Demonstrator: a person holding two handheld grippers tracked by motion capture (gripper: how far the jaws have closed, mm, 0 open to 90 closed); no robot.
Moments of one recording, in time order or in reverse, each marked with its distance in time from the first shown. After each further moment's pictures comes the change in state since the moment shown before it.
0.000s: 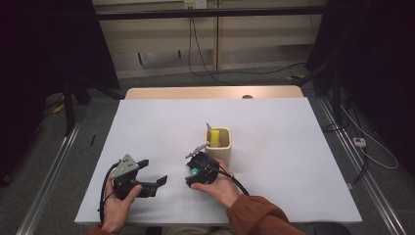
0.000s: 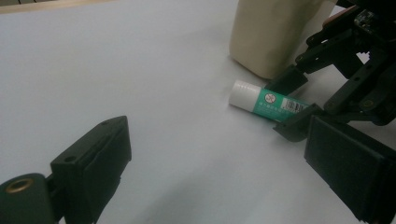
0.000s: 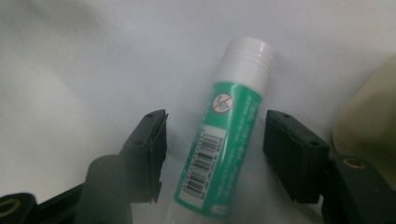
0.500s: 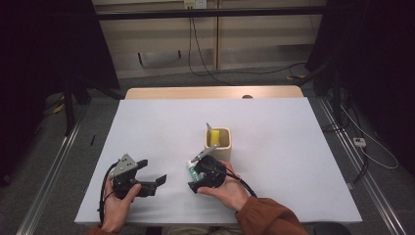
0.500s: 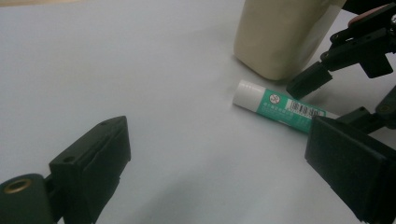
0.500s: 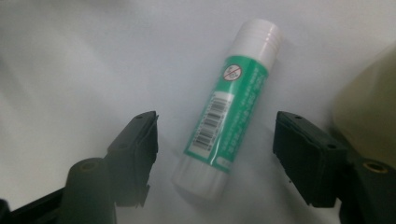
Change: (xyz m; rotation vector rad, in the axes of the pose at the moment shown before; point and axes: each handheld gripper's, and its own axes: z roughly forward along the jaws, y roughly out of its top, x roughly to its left) left arm 0.003 -0.001 0.001 0.000 0.001 -0.025; right arm -0.005 -0.016 -0.015 -0.033 0.069 -0.049
